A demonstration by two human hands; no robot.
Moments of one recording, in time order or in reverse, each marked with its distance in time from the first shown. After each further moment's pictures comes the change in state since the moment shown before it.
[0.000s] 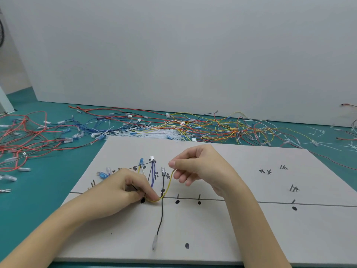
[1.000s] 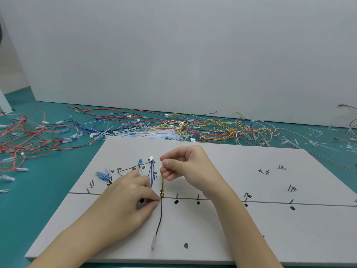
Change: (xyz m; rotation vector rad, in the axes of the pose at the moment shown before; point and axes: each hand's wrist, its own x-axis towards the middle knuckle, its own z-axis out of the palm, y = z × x) left_hand -0.016 0.010 0.029 0.617 0.253 0.259; right_hand 0.013 0.013 0.018 0.085 0.004 -0.141
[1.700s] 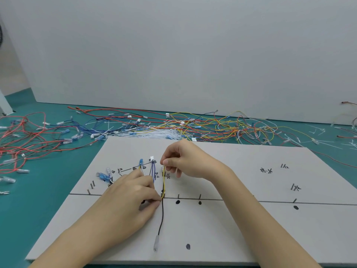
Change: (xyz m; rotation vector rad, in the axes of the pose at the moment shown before) left_hand 0.002 0.000 0.000 0.106 0.002 0.062; right_hand 0.034 -0.002 -0.010 -0.597 -0.165 0.014
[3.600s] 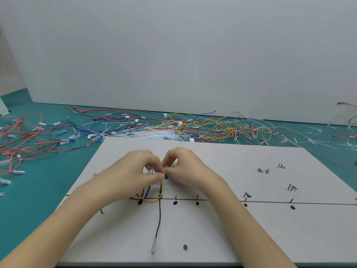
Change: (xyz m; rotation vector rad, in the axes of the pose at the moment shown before) left_hand 0.055 -0.022 -0.011 -0.285 -0.156 -0.271; right_hand 0.002 0.024 0.015 -0.202 0.177 0.008
